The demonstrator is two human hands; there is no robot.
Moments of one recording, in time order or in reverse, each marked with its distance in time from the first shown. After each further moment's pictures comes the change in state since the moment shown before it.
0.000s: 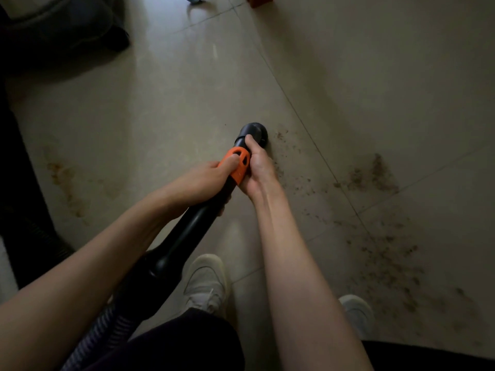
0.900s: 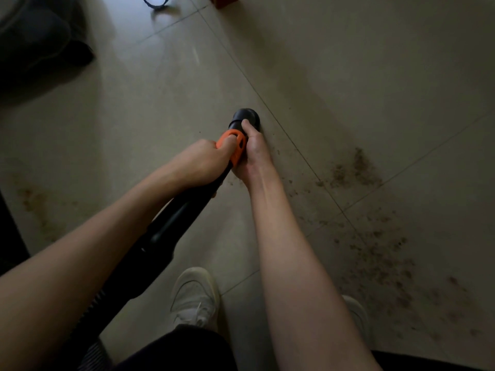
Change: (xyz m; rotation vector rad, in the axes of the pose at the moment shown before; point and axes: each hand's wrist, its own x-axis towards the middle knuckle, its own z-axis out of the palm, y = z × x) left_hand 0.029 0.054 0.017 0.369 0.093 0.053; right_hand 0.017 -0.049 -0.011 0.072 -0.064 0.026
